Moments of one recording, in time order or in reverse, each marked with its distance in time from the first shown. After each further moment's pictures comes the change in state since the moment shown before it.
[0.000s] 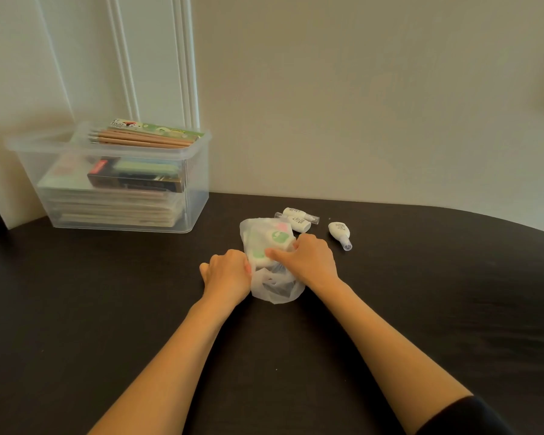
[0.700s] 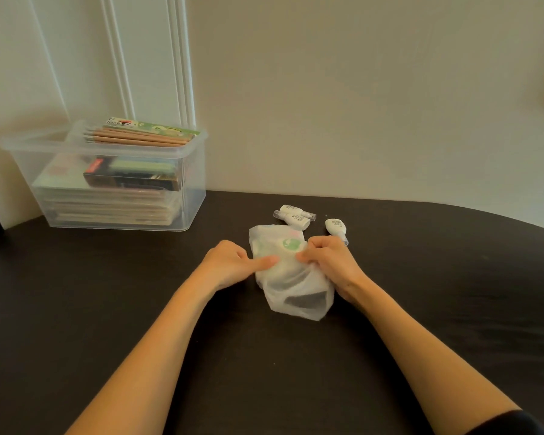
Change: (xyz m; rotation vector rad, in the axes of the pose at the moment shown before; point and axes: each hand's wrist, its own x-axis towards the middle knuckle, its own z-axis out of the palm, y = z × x) left_hand 0.001 -0.003 -0.019 -0.394 -0.221 0.012; right_hand -0.016 0.025 -0.034 0.609 -0.184 0.075
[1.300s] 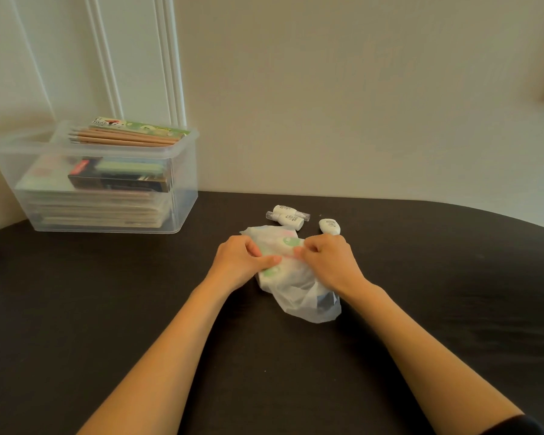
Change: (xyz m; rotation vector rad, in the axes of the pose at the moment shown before) left_hand 0.021 0.007 0.026 -0.102 0.181 0.199; right_hand 0.007 0.003 -0.007 -0.527 0.140 -0.208
